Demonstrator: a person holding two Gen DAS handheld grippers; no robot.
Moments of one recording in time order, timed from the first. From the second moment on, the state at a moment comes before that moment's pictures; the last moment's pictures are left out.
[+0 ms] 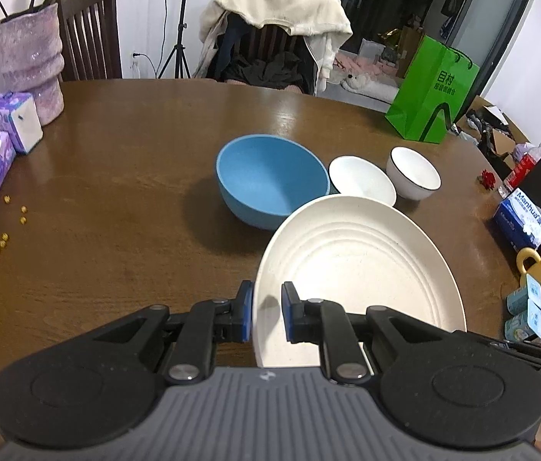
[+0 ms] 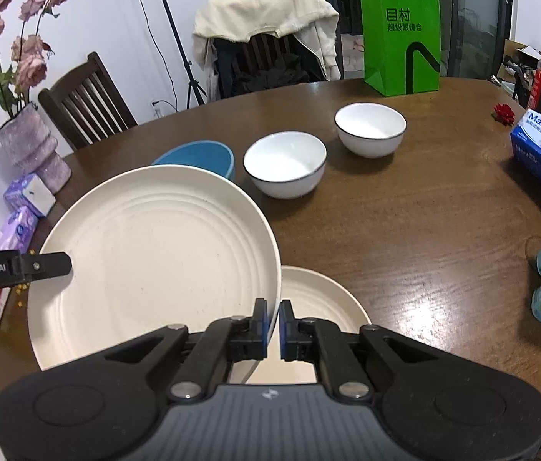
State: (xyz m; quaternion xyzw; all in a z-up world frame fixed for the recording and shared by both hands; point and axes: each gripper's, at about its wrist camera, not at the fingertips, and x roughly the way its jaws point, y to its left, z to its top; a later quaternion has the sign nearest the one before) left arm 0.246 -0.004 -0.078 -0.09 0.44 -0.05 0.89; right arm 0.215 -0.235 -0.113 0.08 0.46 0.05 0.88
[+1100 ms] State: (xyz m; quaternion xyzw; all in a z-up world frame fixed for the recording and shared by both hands) left arm 0.237 -0.048 -0.124 -0.06 0.47 -0.07 0.88; right arm 0.195 -0.266 -0.157 0.07 0.49 0.02 0.87
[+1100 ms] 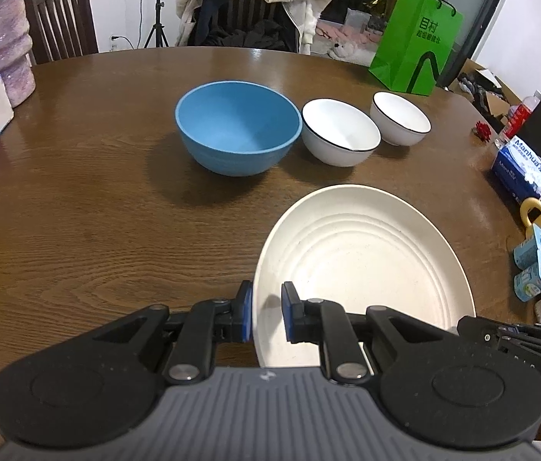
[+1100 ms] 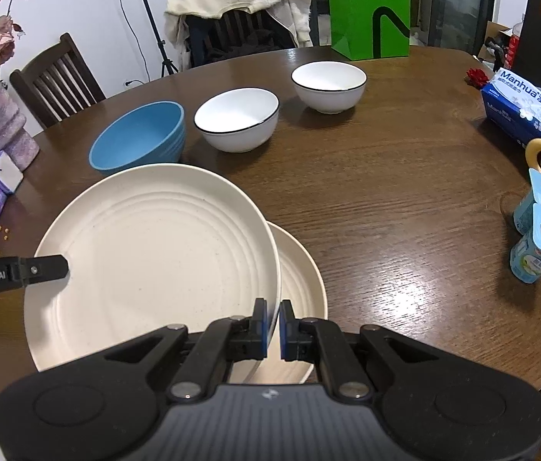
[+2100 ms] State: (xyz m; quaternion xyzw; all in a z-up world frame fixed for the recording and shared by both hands) left arm 0.248 -0.070 -0.165 -0.01 0.49 -0.07 0.87; right arm 0.197 -0.270 -0.183 0.05 0.50 -0.01 0.86
